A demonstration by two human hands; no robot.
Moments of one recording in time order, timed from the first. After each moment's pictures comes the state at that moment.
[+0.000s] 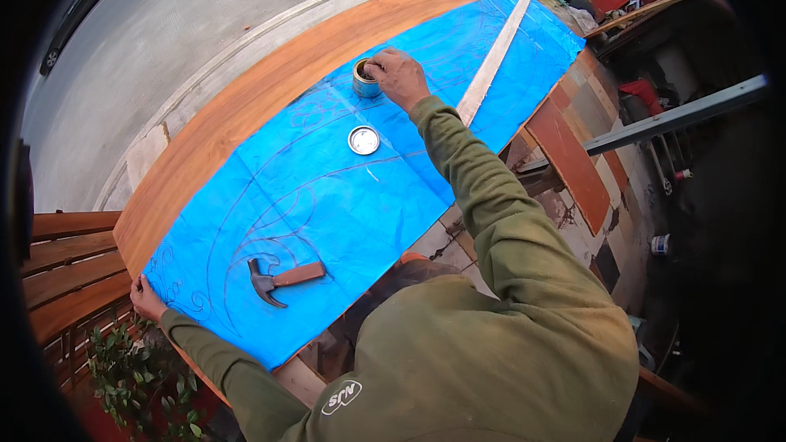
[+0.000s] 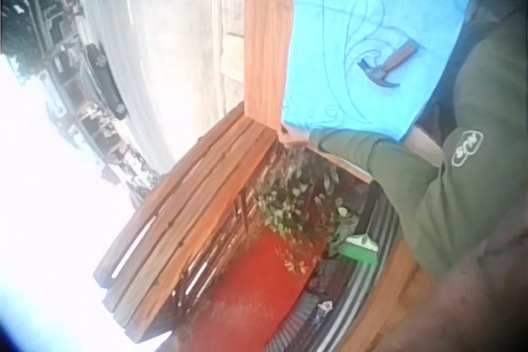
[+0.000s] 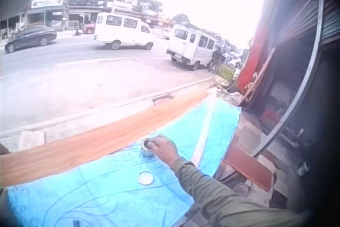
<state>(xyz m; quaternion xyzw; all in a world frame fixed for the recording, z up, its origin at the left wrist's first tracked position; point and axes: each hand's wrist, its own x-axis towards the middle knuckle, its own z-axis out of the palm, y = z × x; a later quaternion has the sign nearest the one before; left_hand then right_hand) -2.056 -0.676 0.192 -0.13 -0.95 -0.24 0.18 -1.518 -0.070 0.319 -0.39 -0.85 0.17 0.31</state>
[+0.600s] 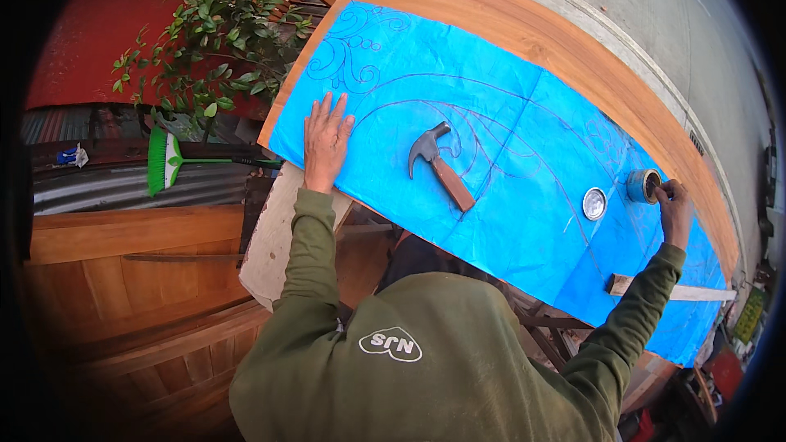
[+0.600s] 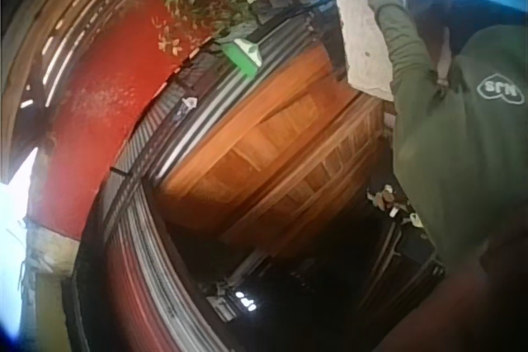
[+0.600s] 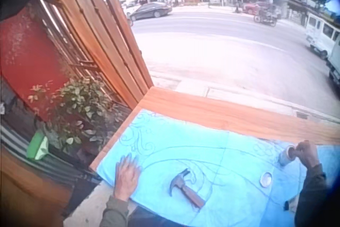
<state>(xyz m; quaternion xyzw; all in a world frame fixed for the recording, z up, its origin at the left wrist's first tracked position) -1.703 -0.668 0.261 -0.09 -0.98 -0.19 0.06 -1.516 0.056 0.321 -0.22 -0.95 0.21 0.03</state>
